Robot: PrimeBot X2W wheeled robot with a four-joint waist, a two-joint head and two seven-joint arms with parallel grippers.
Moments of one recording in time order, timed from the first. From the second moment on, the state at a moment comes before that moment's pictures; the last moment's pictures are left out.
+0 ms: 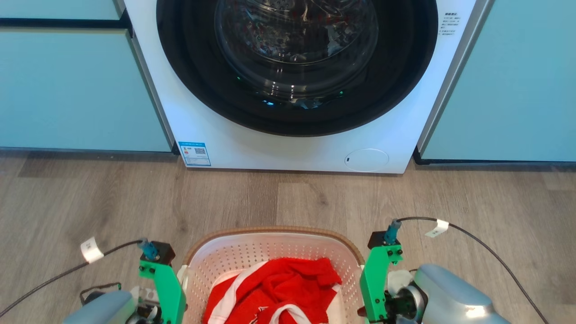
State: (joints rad) left arm -0.51 0.40 -1.31 0.81 -1.22 -0.12 0.28; right arm -0.47 -0.09 0.80 0.86 0.92 0.12 0.69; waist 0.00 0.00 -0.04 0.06
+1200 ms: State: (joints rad) left arm -0.73 0.34 -1.31 0.89 -1.18 -0.12 0.12; right arm -0.68 -0.09 0.74 0.90 0.82 0.12 0.51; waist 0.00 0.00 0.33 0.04
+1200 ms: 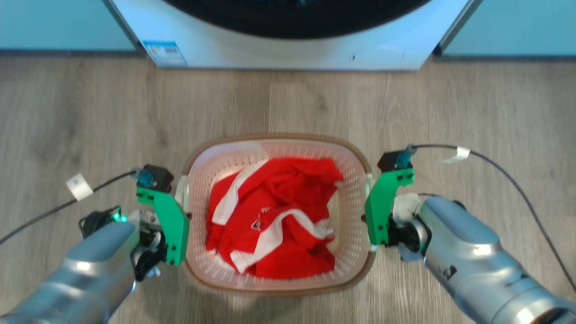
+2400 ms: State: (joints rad) left arm -0.91 0.20 -1.29 1.07 -1.07 -0.12 -0.03; right arm -0.88 -0.10 0.77 1.08 0.79 0.12 0.28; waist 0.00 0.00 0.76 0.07
